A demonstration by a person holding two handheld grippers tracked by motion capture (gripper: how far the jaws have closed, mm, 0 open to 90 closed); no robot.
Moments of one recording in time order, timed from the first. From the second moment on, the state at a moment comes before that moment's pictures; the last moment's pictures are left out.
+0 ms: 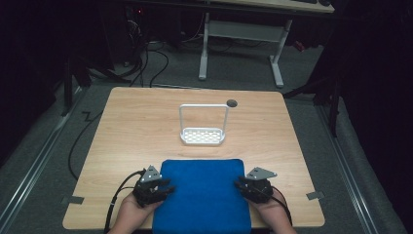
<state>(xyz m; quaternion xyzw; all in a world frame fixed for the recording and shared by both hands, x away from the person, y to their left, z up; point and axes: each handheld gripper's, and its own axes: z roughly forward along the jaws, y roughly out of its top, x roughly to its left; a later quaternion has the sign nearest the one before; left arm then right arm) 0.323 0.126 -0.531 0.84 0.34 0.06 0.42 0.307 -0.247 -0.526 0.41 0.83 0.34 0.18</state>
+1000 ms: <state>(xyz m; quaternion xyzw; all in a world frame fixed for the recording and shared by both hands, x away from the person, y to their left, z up) 0.387 0.134 -0.536 0.79 0.43 0.10 0.42 0.327 -0.265 -0.515 0.45 0.78 0.37 0.21</state>
